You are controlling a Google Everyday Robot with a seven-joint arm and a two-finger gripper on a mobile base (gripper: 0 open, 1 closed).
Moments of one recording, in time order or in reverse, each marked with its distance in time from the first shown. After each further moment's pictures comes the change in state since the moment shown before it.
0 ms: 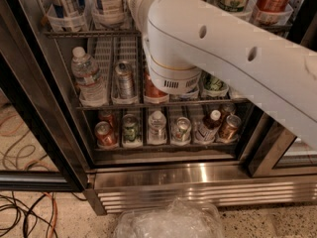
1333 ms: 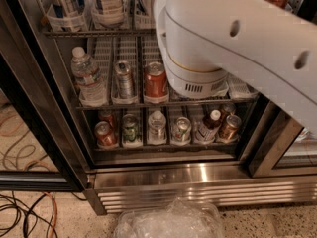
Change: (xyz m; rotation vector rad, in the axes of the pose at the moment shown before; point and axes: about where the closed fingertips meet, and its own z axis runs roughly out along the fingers) arm -0.042 -0.013 -0.041 0.003 -0.057 0.056
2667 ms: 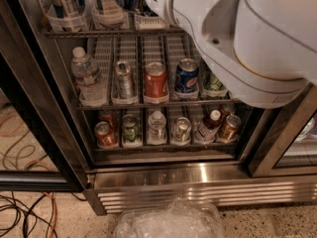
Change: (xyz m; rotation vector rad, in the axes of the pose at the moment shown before) arm -0.037 0.053 -0.073 -0.392 0.031 0.156
